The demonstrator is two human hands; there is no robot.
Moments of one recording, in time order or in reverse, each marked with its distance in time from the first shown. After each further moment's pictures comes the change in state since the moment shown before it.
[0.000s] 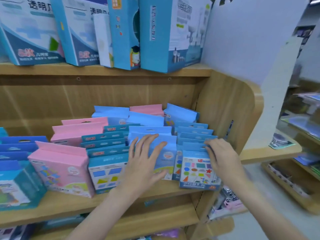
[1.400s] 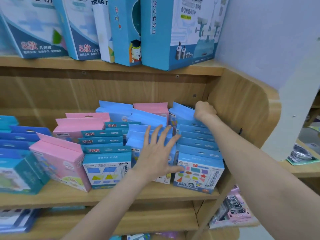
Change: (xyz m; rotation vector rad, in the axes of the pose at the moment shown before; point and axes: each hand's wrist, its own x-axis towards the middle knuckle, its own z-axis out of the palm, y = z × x) left_hand 0.057 0.021 0.031 0.187 -0.257 -0.067; right_hand 0.173 0.017 0.067 -0.095 -0.586 0.424
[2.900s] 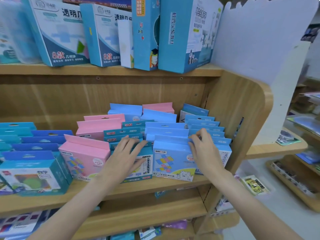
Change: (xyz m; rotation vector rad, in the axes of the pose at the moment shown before) left_hand -0.098 -0.121 -0.017 0.009 0.273 0.187; right_hand -0.186 -0.023 0.050 0.137 0.422 -0.355
